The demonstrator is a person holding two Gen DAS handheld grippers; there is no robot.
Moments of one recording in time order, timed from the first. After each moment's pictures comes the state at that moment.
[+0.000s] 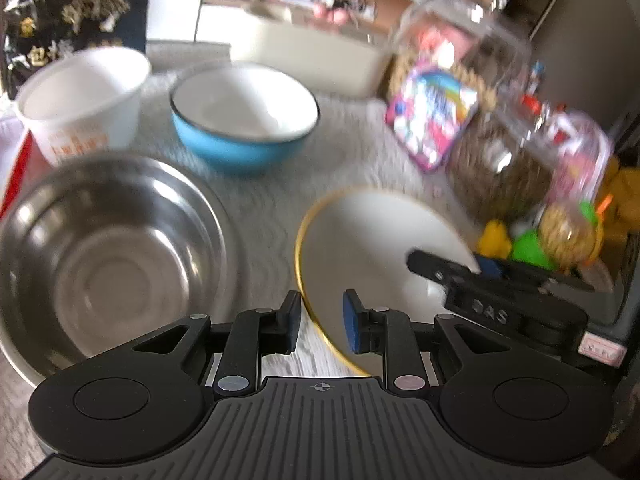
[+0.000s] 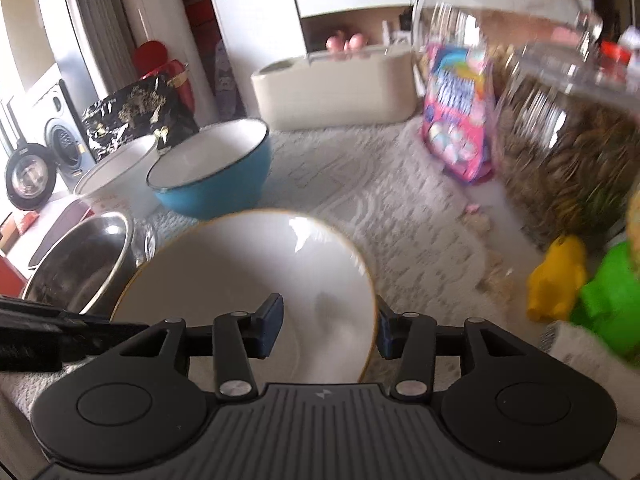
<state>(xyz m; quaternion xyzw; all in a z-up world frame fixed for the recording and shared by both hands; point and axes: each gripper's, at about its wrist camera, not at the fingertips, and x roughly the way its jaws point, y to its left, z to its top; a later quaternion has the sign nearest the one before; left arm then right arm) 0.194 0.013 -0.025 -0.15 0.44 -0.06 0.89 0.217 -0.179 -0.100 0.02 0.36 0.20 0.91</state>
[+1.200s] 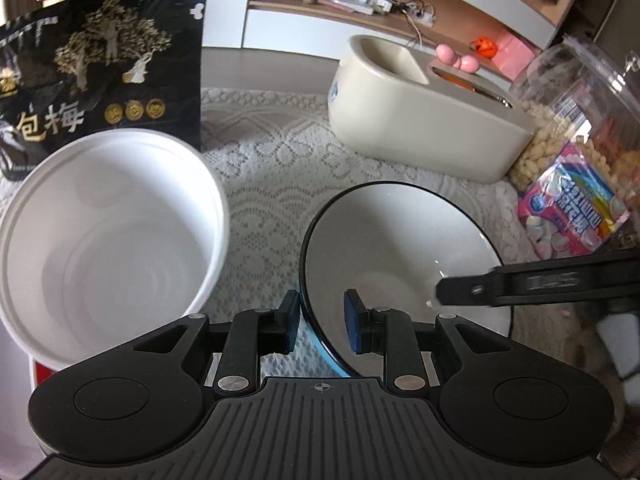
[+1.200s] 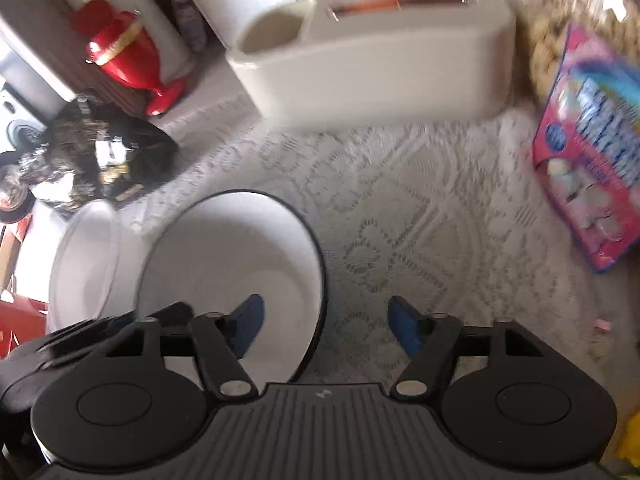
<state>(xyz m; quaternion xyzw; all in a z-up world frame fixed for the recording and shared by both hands) 0.354 0.126 -0.060 -0.12 0.46 0.00 0.88 0.421 -0.063 -0.084 0.07 0.55 0.17 0.81</state>
